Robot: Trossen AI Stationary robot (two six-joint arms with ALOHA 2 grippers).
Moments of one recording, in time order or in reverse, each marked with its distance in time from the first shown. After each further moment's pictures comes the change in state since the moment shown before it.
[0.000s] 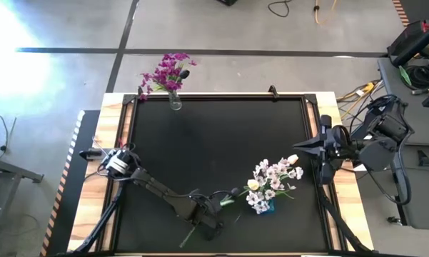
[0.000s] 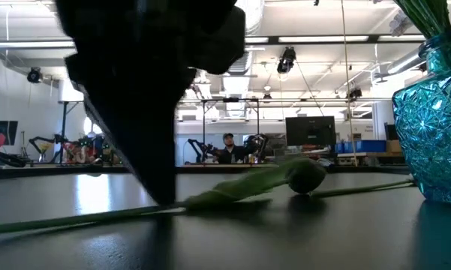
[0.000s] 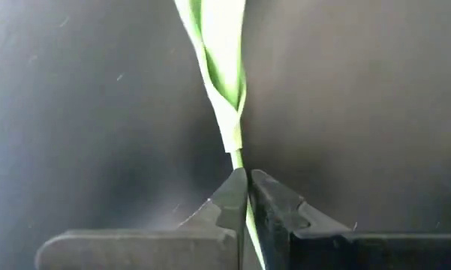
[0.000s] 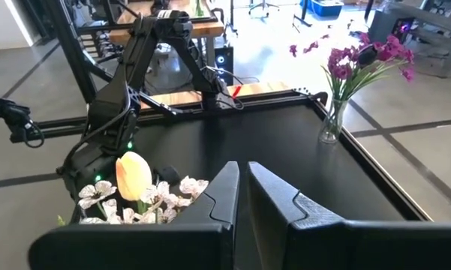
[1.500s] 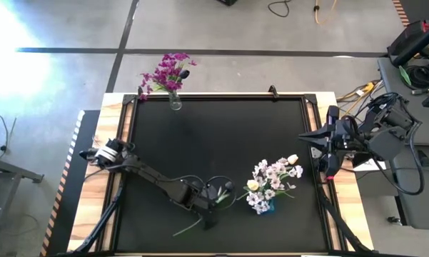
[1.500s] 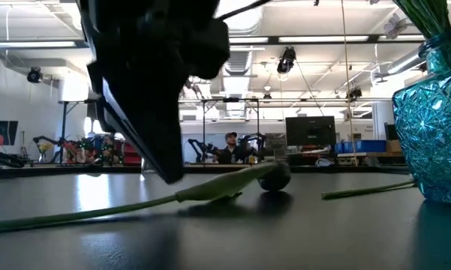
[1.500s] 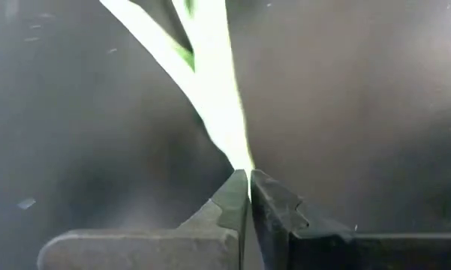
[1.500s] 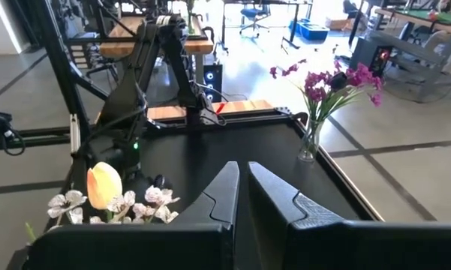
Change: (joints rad) left arm 0.085 -0.172 -0.260 0.253 0.082 0.053; right arm 0.000 -0.095 0.000 0.001 0.054 -0.108
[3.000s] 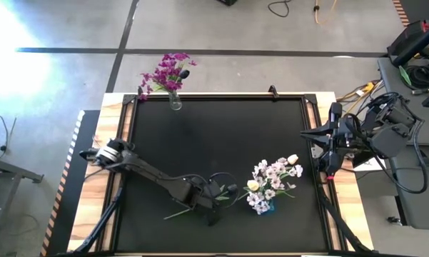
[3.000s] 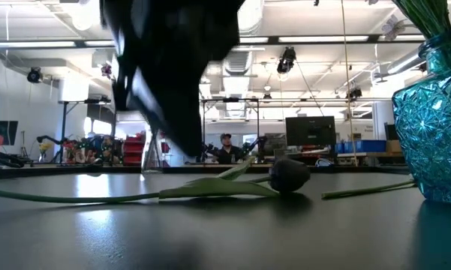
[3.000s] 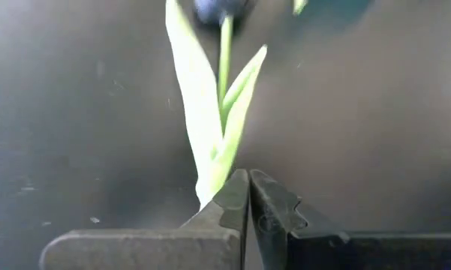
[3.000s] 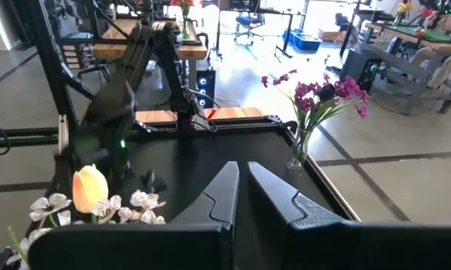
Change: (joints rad) left arm 0.013 0.018 0.100 -0.135 -0.120 -0.019; right arm 0.000 -0.024 0.013 0.001 0.027 -0.062
